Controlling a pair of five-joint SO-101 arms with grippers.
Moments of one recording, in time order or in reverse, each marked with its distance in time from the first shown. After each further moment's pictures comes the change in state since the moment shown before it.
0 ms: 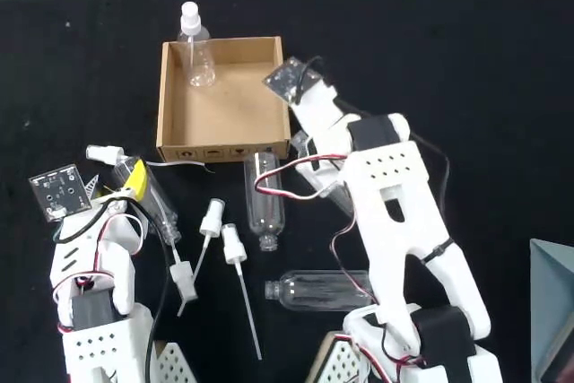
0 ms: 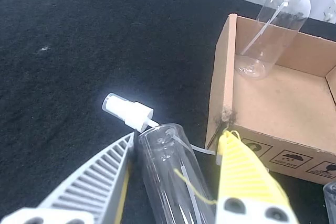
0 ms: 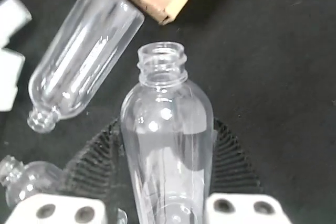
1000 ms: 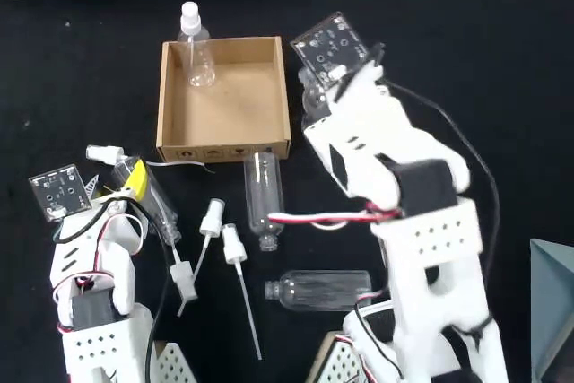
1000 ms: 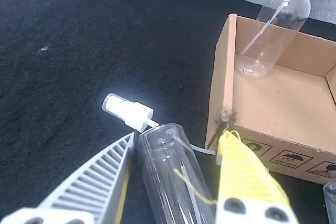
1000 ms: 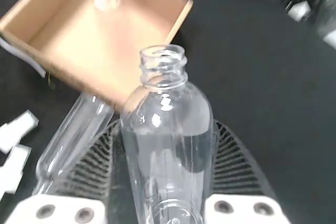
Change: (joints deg) left arm 0.0 0.0 0.0 0.0 0.0; right arm 0.0 -20.7 -6.6 -3.8 -5.3
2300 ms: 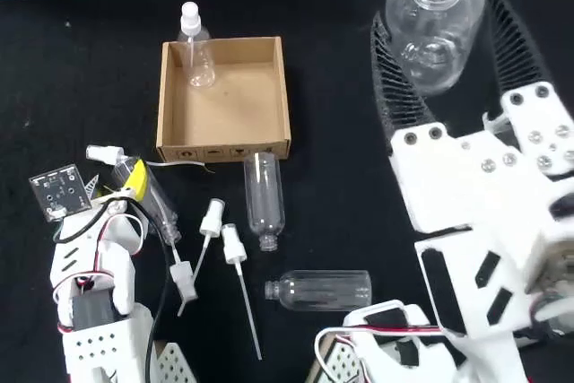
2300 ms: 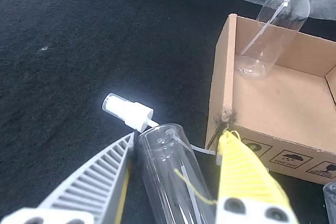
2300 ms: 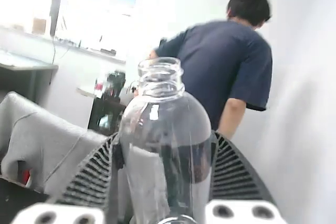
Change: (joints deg) left arm 0.0 0.0 0.0 0.0 0.0; right arm -0.1 -10.5 -34.5 -9.3 -5.5
